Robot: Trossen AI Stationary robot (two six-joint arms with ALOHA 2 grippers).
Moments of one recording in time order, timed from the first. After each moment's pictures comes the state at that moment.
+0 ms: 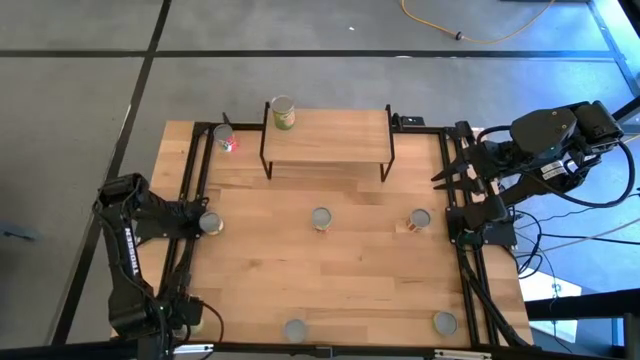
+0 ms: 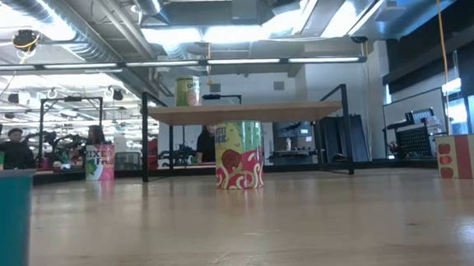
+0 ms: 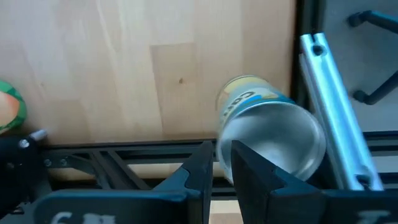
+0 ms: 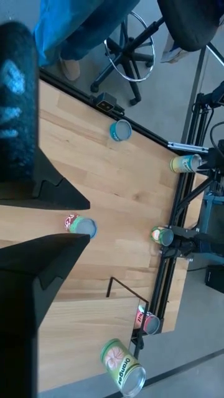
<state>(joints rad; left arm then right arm) -1.26 1.64 1.35 -1.25 -0.03 -1.23 0.29 1.32 2.23 -1.51 0.09 -0.03</state>
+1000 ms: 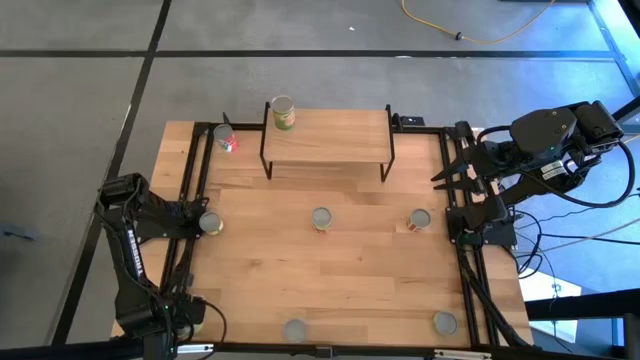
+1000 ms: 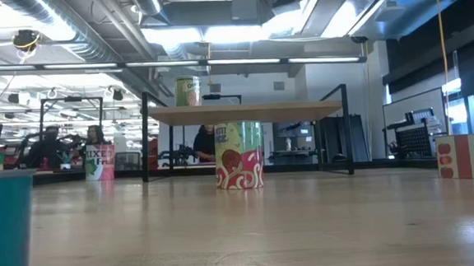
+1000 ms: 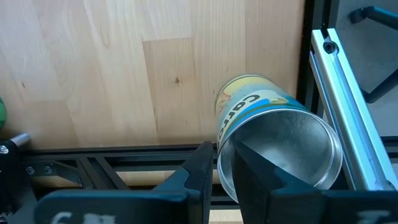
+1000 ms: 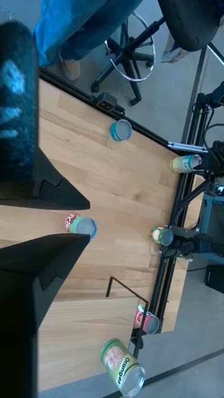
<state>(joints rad) -1.26 1.64 1.28 -1.16 -0.01 -1.23 0.29 1.32 2.23 -1.51 0.09 -0.04</state>
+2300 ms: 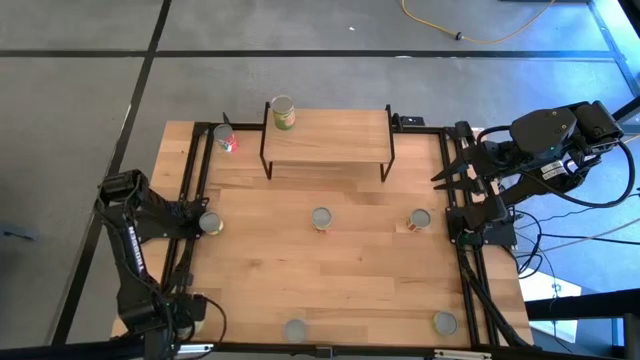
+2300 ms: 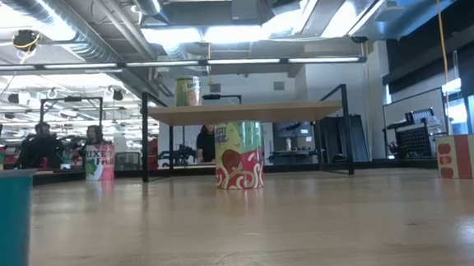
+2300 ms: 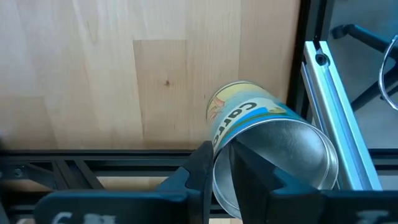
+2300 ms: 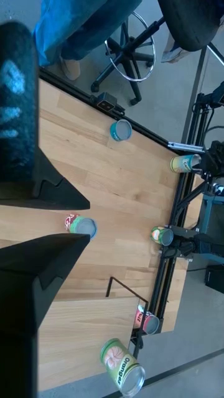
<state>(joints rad) -1.25 1.64 1.20 -1.08 -0.02 -1.29 0.29 1.32 2.23 -1.51 0.09 -0.04</state>
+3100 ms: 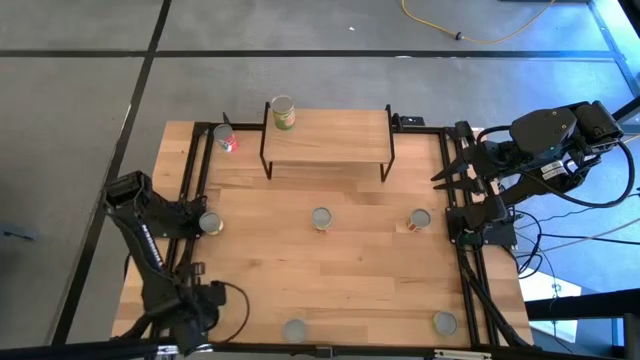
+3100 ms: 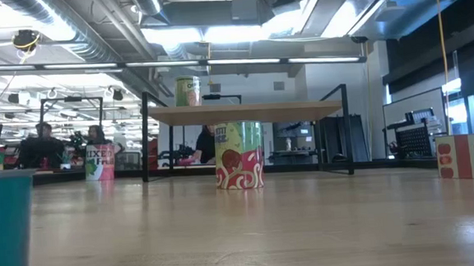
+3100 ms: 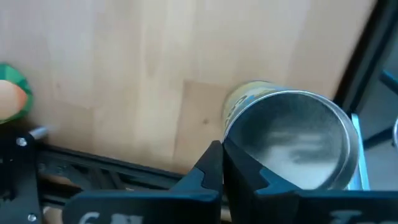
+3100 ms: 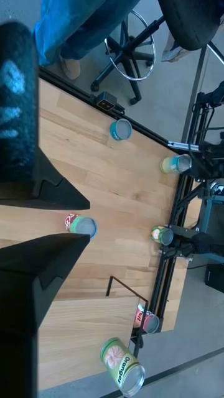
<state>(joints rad) -1.07 1.65 1.28 -1.20 -0.05 -1.33 0.29 1.32 2.23 -1.51 0.10 -0.04</state>
